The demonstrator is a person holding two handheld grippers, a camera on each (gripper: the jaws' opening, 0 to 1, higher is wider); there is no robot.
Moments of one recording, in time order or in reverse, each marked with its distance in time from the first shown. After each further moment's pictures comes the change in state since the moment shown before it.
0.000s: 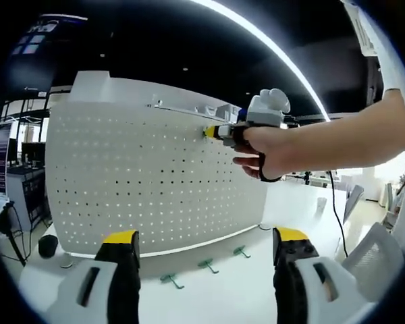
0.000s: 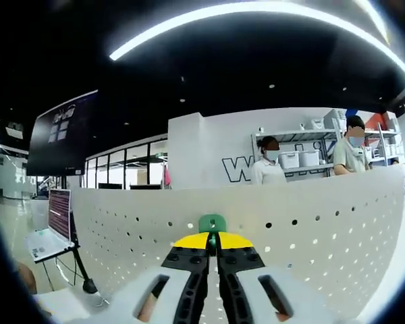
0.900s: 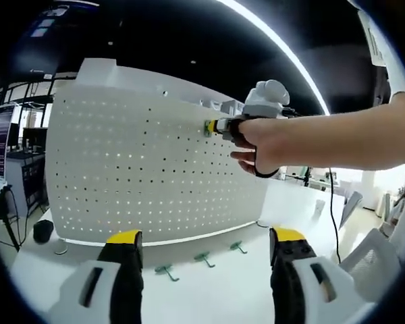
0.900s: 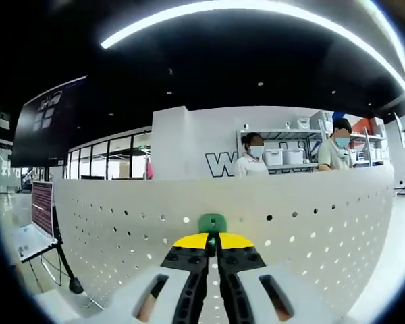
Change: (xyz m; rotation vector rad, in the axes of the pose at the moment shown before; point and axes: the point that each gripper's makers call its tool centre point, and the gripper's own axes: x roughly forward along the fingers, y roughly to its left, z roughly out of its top) left arm 0.002 0.000 -0.013 -0.058 0.038 -0.009; right arm 0.005 -0.001 -0.010 -0.032 0.041 -0.127
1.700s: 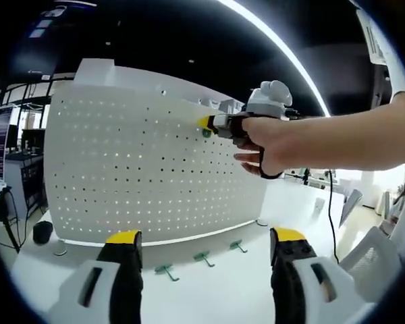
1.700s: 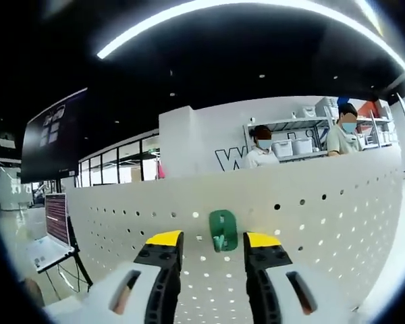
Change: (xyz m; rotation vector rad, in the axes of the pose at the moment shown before) left arm 0.001 0.002 -0.001 0.003 0.004 0.002; right arm -0.008 0.009 -0.005 0.095 0.018 0.082
